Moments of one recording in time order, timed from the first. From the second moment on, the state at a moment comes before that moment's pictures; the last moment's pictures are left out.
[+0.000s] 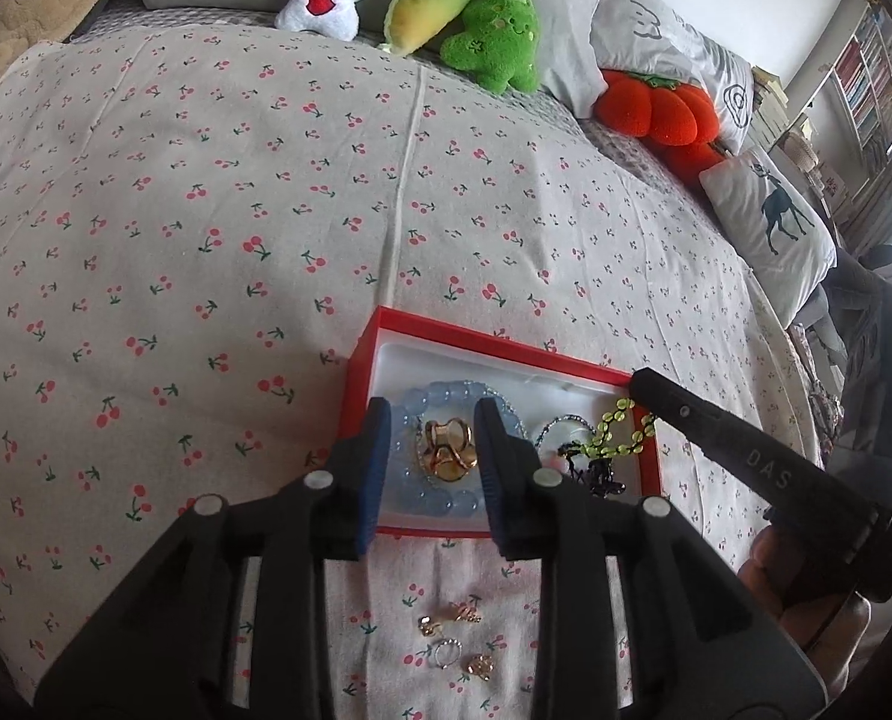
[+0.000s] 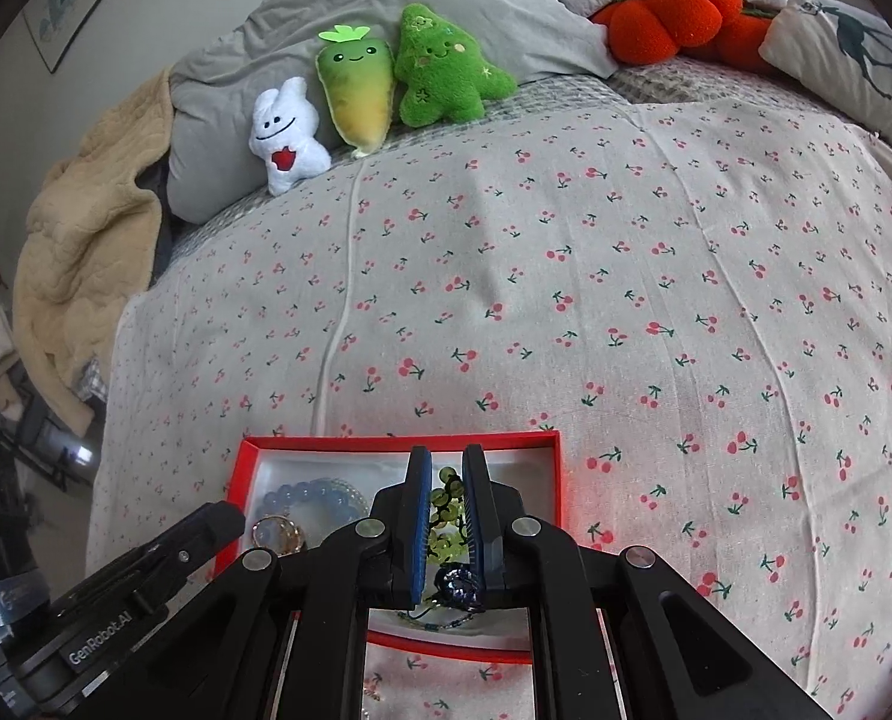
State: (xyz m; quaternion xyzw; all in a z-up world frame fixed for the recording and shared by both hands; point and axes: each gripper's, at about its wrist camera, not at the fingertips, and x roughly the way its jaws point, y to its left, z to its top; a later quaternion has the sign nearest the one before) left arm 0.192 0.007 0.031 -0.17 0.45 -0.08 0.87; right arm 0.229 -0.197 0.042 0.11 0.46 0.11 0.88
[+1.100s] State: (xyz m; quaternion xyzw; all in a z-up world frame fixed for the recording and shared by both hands) left arm 0.093 0.021 0.011 -0.08 0.51 0.00 0.86; right arm 0.124 -0.240 0.058 0.04 0.48 0.07 0.88
